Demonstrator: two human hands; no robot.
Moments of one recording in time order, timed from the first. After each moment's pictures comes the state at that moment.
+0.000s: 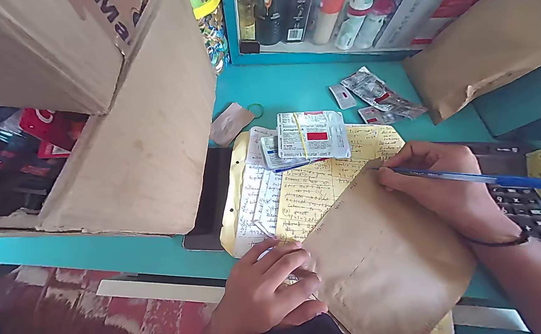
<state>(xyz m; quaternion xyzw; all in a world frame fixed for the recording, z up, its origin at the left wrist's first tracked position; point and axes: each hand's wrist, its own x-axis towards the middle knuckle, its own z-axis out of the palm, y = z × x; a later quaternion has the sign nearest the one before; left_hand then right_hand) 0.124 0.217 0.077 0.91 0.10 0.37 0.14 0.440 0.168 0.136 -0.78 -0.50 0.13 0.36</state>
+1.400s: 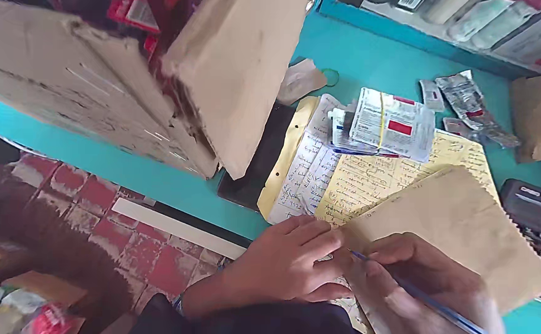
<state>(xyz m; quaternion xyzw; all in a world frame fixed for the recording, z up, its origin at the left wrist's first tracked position) 0.128 0.214 0.082 0.91 0.13 0.38 0.13 0.309 0.123 0.144 -0.59 -0.57 0.35 0.45</state>
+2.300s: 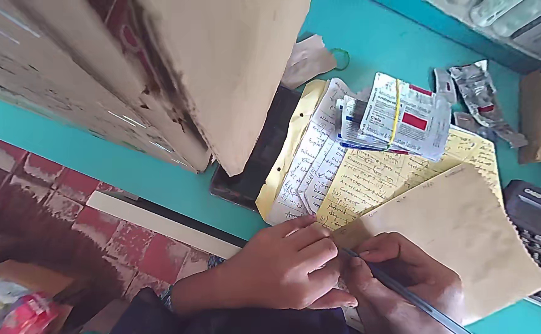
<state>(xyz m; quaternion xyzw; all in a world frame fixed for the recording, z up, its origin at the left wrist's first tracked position) 0.124 0.214 0.079 0.88 0.11 0.43 0.18 0.298 0.124 0.114 -0.63 -0.52 0.29 0.50</state>
